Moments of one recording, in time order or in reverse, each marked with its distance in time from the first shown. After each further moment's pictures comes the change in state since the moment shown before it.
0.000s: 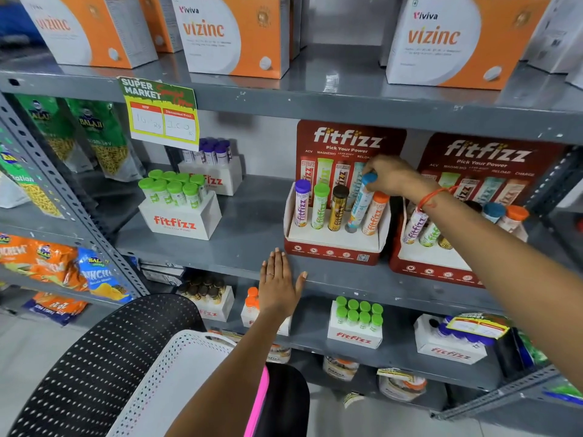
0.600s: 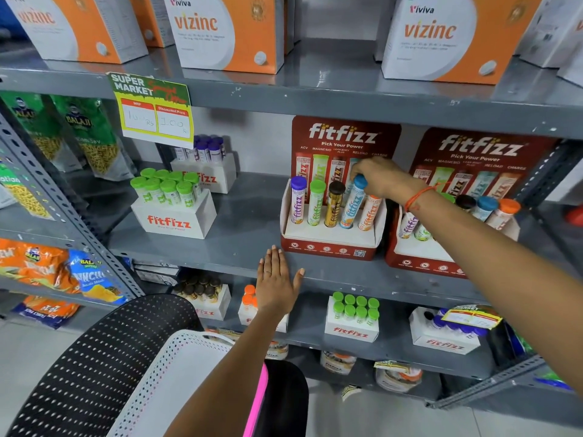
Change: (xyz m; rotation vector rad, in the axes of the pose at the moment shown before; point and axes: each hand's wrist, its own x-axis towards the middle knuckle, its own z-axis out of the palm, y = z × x) left_hand 0.000 -0.002 -0.001 -0.003 -0.017 0.002; right_hand 0.008 0.004 0.019 -0.165 0.008 -0.146
